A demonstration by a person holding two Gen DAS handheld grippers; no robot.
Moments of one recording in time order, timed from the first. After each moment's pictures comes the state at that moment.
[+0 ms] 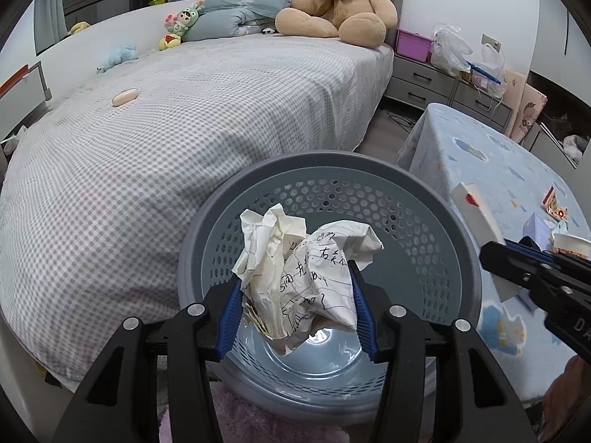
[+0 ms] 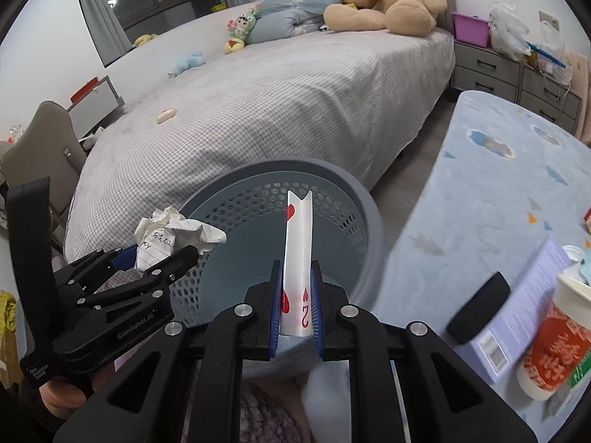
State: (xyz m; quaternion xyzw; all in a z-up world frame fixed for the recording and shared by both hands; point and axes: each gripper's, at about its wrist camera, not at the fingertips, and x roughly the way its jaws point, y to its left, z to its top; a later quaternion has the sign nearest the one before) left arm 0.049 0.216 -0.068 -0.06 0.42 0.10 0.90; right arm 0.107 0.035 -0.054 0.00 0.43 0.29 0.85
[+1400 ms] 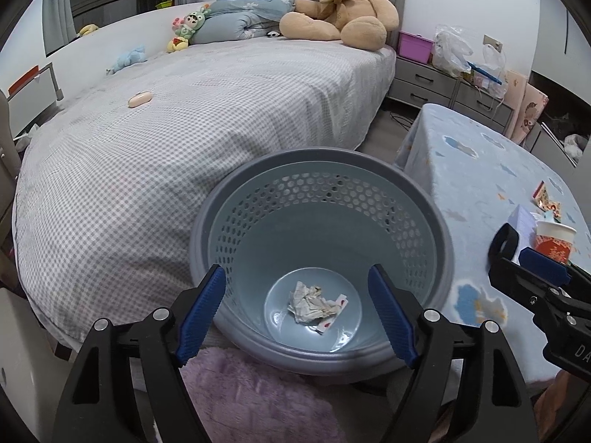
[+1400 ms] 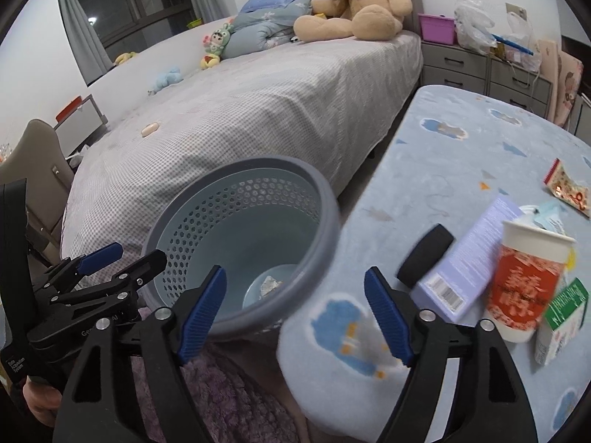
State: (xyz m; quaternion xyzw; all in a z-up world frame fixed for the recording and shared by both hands) left arm 0.009 0.186 -0.047 -0.05 0.42 0.11 0.90; right arm 0.068 -0.018 -0.046 0.03 0.42 0.24 0.88
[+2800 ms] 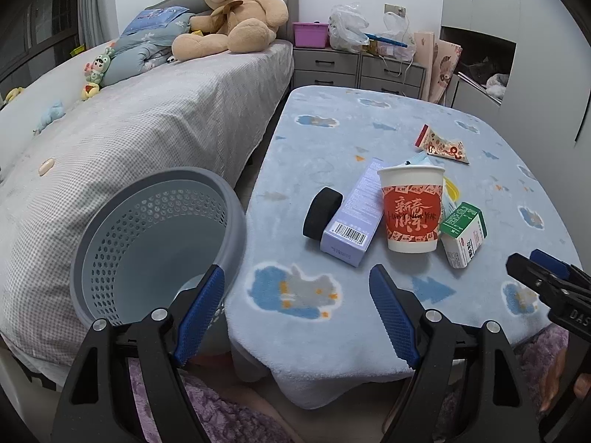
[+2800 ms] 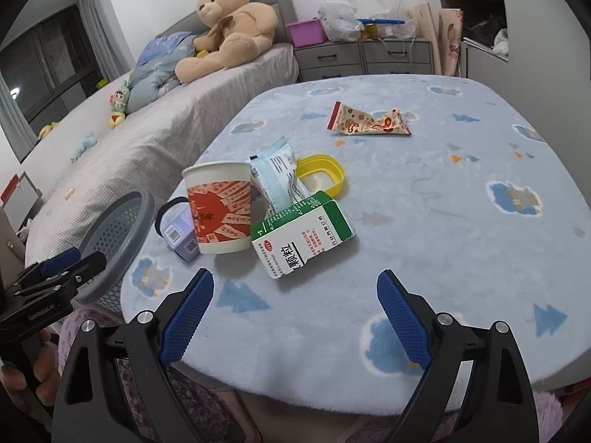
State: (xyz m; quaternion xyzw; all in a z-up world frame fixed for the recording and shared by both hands) left arm 0.002 0.008 -0.035 0.02 0.41 -0.03 0.91; right arm 0.016 -0.247 -0.065 0.10 0.40 0.08 0.91
